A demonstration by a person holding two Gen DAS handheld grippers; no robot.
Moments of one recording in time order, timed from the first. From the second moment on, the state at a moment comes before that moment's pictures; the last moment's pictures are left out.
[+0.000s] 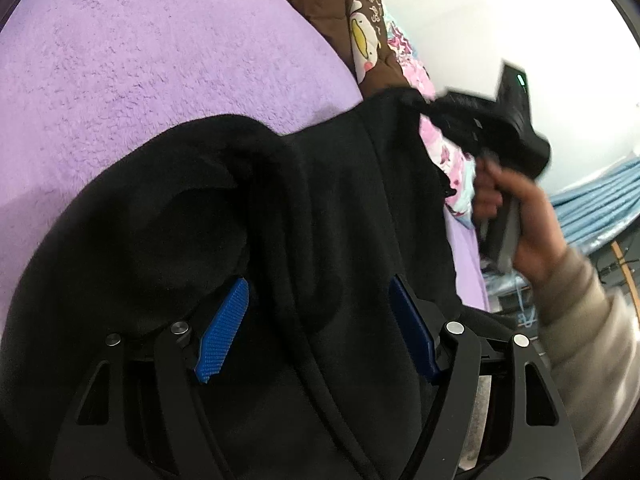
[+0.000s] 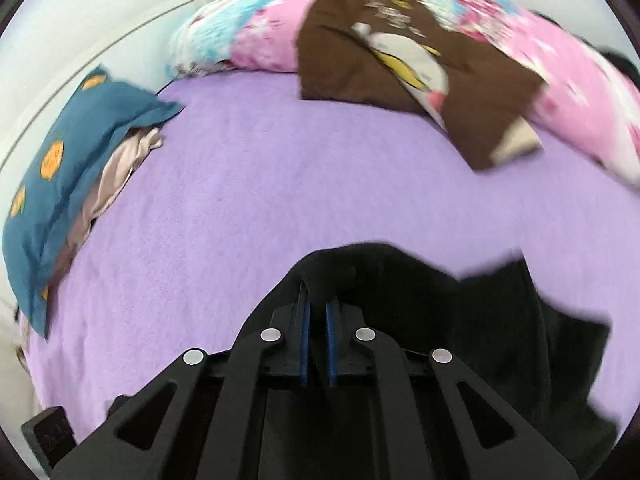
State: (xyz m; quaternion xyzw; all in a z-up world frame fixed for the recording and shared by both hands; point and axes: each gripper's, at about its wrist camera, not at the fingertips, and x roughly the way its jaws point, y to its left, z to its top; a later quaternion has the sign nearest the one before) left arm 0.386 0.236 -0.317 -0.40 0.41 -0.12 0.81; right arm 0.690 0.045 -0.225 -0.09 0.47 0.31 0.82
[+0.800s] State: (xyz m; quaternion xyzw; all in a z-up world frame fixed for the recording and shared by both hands) left arm 0.374 0.228 -0.292 -0.33 0.43 -0.04 0.84; right arm 0.498 -0.115 -0.191 -0.06 0.48 0.22 0.85
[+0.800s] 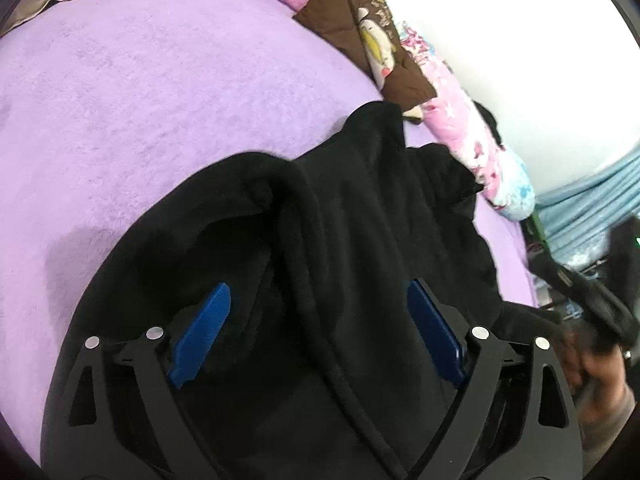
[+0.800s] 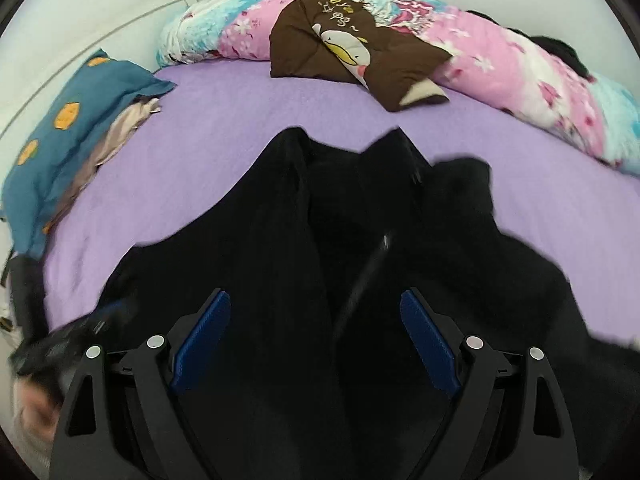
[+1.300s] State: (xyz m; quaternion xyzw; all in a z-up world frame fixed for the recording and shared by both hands) left arm 0.325 0.160 -0.254 -0.20 0.40 -0.05 0.89; right arm 0.347 -0.172 -0.225 -0.01 0.51 0.21 0.83
